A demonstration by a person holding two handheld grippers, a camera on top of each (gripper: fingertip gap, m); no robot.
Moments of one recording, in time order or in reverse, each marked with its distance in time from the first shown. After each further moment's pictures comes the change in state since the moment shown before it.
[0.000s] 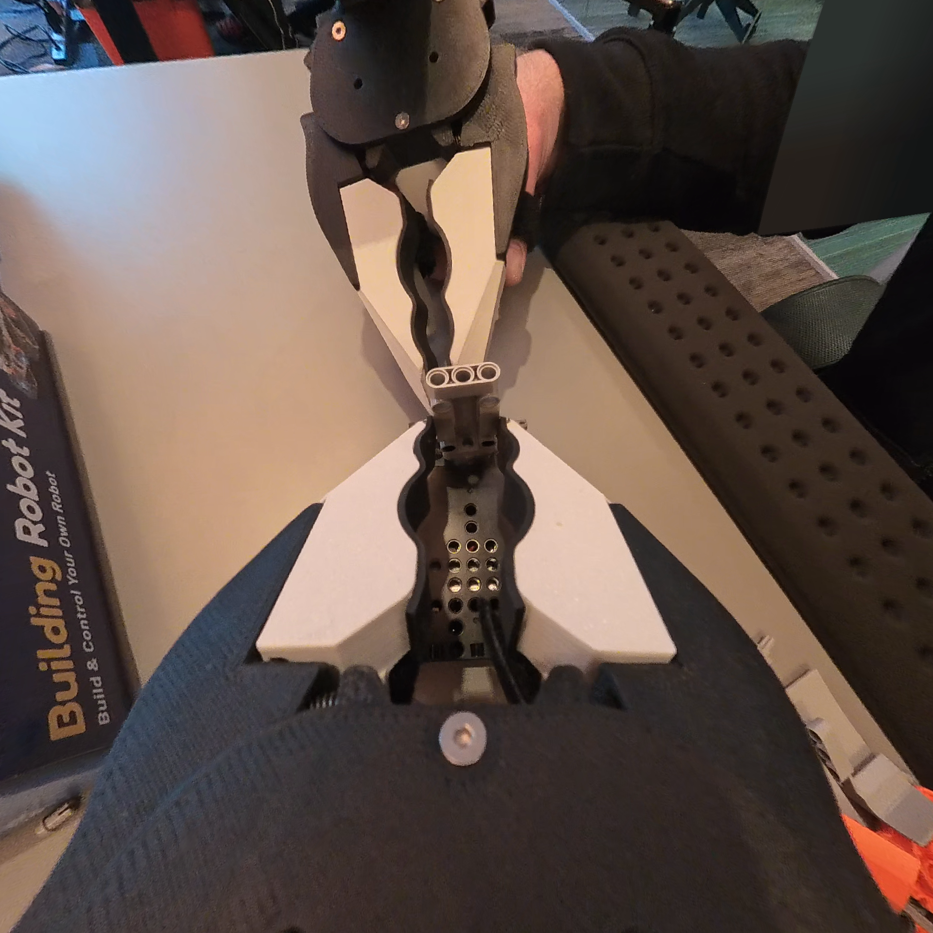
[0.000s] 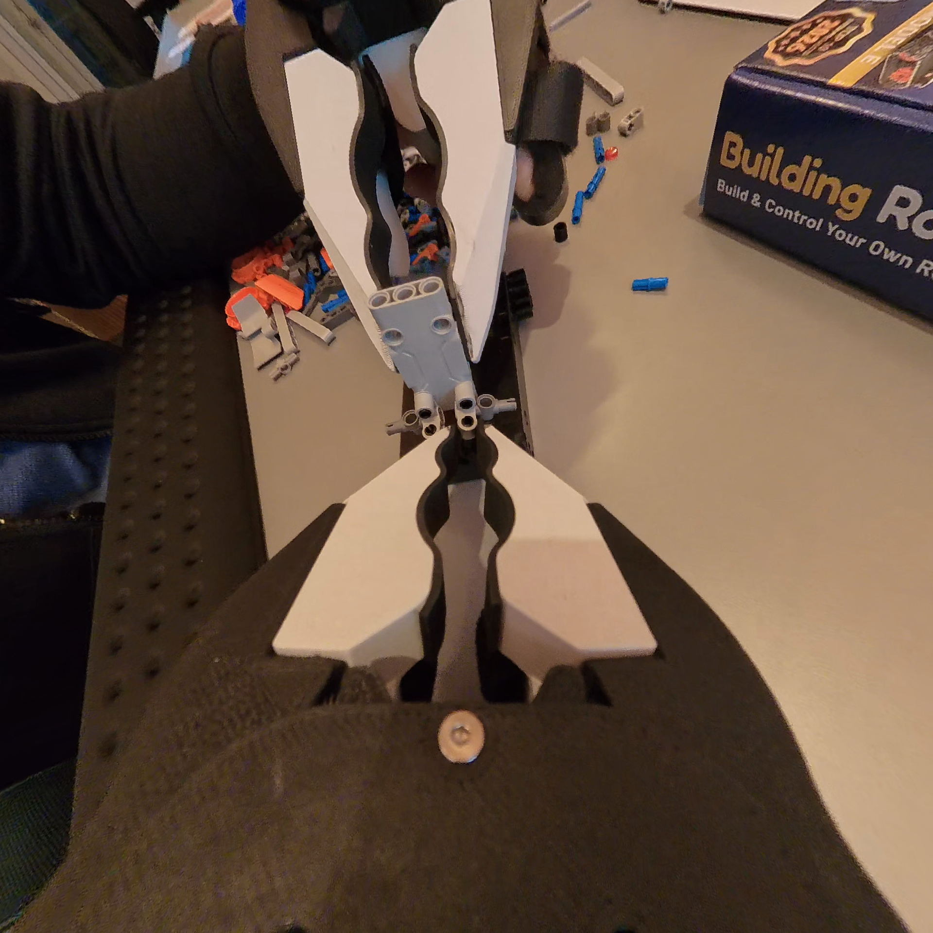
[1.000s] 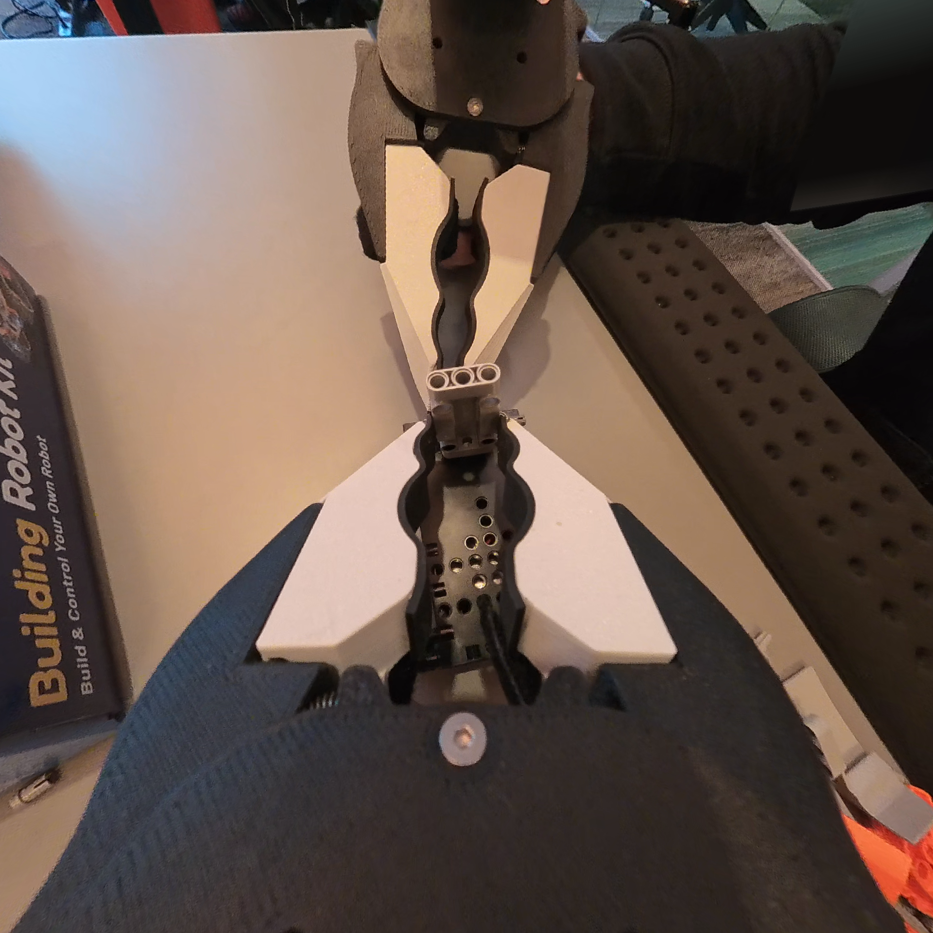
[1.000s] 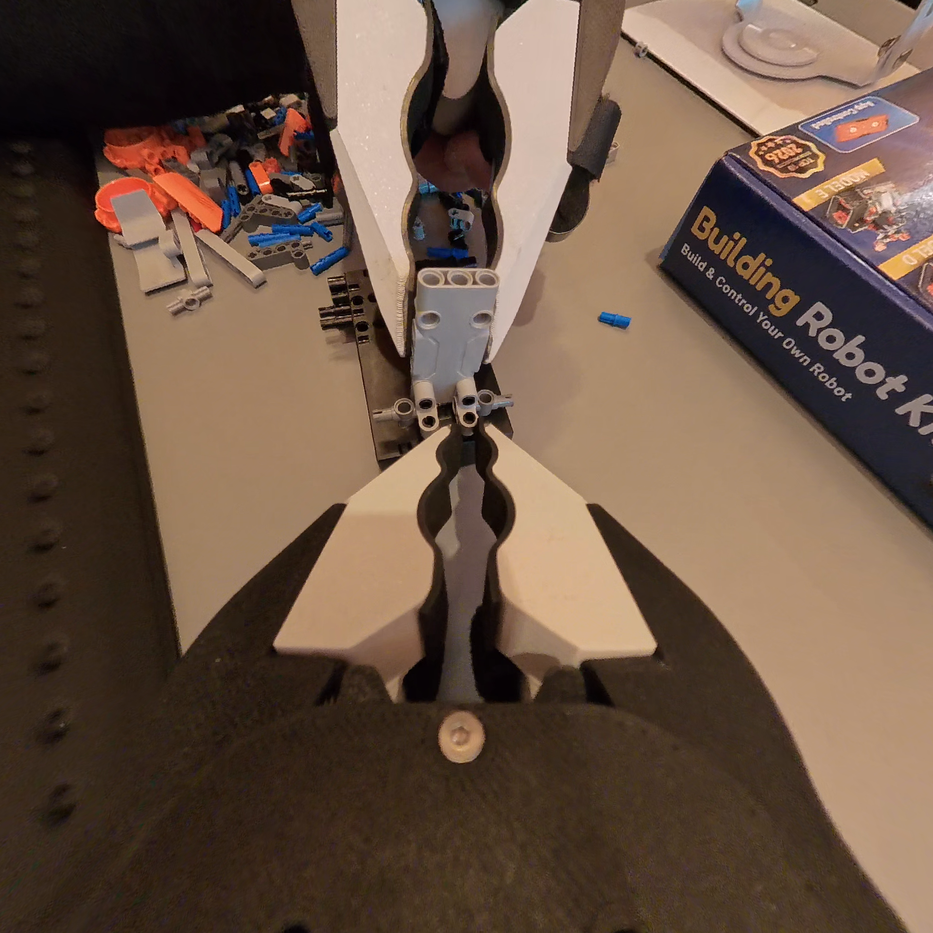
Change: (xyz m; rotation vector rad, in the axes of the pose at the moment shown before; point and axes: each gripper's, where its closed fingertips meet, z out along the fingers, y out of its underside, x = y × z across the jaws) left arm -0.001 0.008 -0.003 0.004 -0.010 -0.039; right arm 0.006 0.001 0.007 -0.062 0.194 -0.291
